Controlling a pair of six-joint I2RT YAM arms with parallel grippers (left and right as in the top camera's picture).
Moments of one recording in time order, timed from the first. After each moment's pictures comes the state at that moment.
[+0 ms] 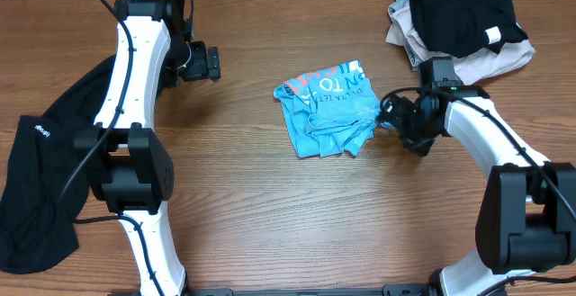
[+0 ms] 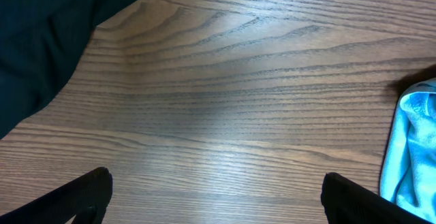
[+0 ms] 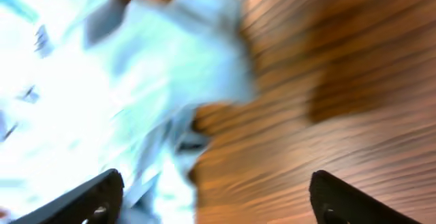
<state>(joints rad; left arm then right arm) -0.03 2.20 2.12 -1.39 0.03 -0.18 0.06 1.79 1.15 -0.73 -0.30 0.70</state>
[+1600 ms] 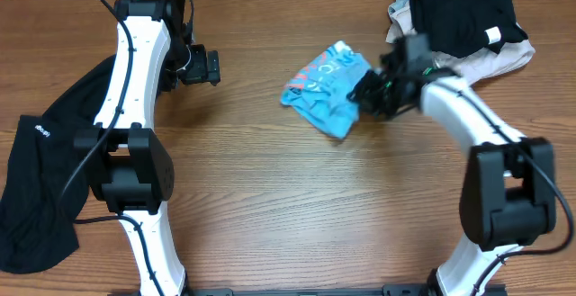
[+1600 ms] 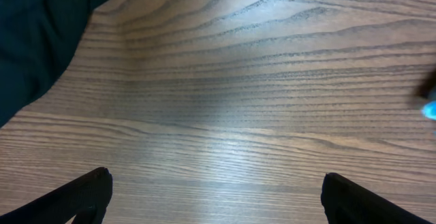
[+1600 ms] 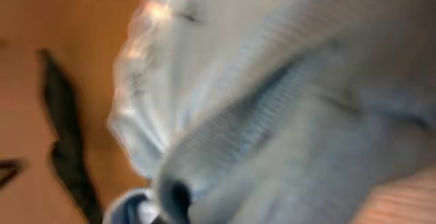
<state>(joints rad) -0.03 2.20 2.12 -1.43 0.03 -0.18 0.12 1.92 1.38 -0.62 -0.54 0.64</state>
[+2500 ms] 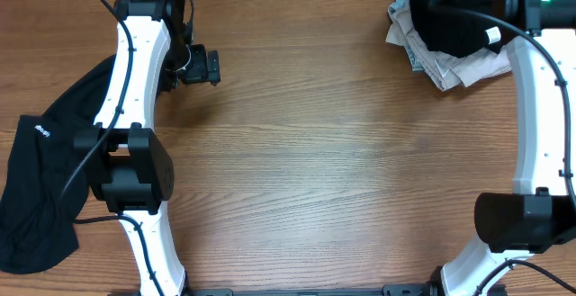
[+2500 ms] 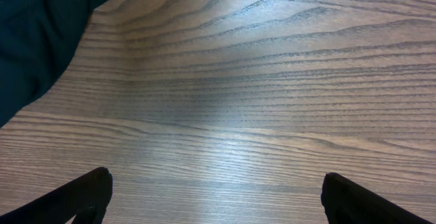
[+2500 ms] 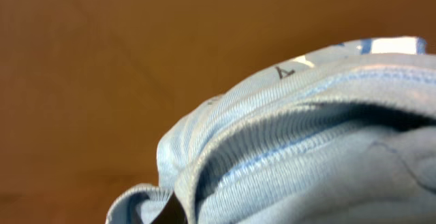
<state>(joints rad) -0.03 2.20 2.12 -1.43 0.03 -0.18 -0.03 1.89 2.18 -0.69 -0.19 0.36</state>
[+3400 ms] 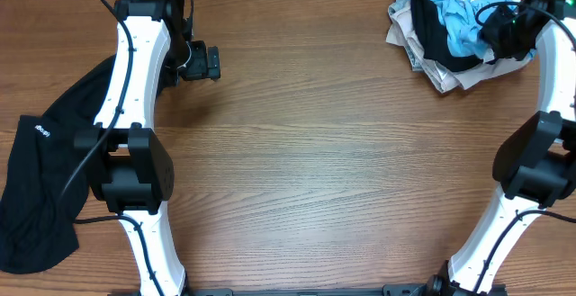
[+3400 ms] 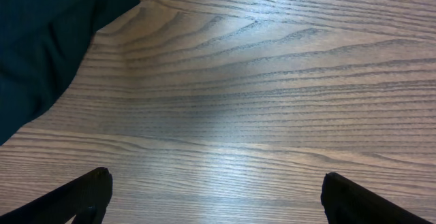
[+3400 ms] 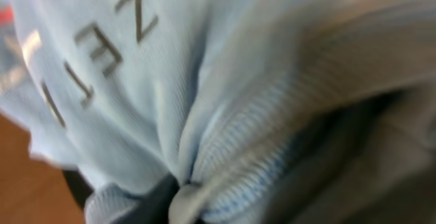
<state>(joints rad) -0.03 2.20 2.12 -1.38 0.03 -0.18 -0.33 2.27 2.19 -1.05 -0.24 0.31</state>
